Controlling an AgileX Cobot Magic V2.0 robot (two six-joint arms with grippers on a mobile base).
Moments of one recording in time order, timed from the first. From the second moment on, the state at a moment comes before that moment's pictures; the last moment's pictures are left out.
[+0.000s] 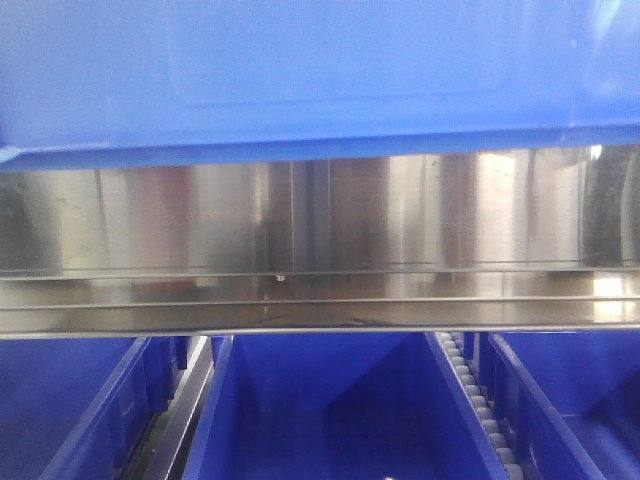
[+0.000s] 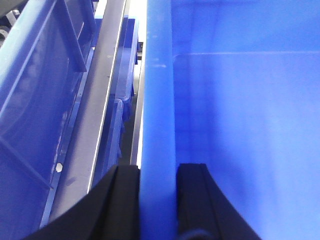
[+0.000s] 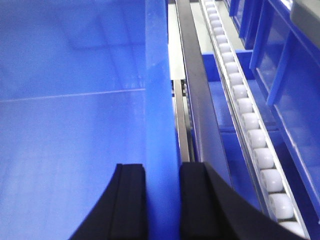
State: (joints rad) left arm -0.72 1.43 -1.65 0.64 1.23 -0.81; right arm 0.83 1.32 -1.50 -0.54 1.01 0.77
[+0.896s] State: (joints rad) left arm -0.72 1.43 -1.65 0.63 1.23 -0.81; right arm 0.83 1.32 -1.50 -0.49 1.09 0.77
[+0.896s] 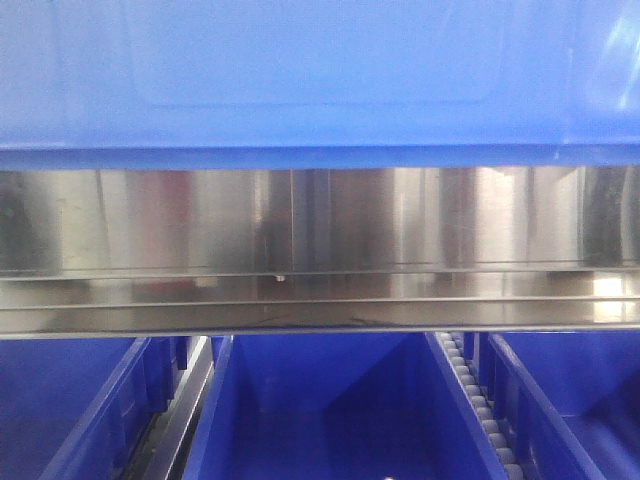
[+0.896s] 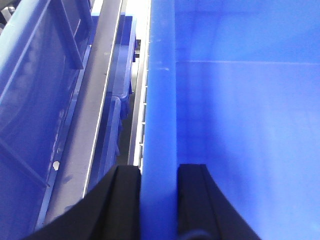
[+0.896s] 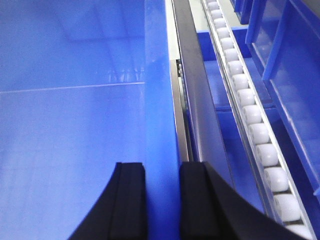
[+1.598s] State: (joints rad) left arm -0.72 1.43 -1.65 0.64 1.20 -0.81; right arm 0.83 1.32 -1.50 -0.48 1.13 0.77
